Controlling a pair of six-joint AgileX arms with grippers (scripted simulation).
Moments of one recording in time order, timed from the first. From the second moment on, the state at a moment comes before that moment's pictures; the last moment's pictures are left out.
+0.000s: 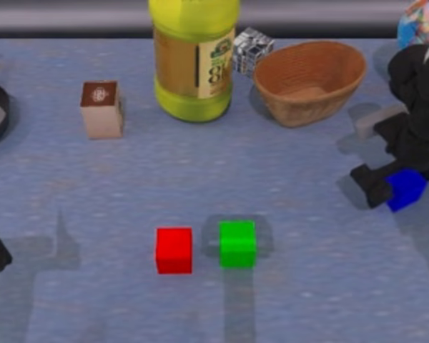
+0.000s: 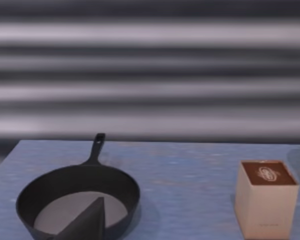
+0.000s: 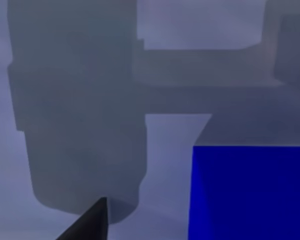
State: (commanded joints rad) left arm 0.02 0.00 0.00 0.00 0.00 0.00; right arm 0.15 2.24 1.48 -0.81 0.00 -0.32
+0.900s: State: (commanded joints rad) left arm 0.02 0.00 0.00 0.00 0.00 0.00; right arm 0.15 2.24 1.48 -0.81 0.00 -0.32
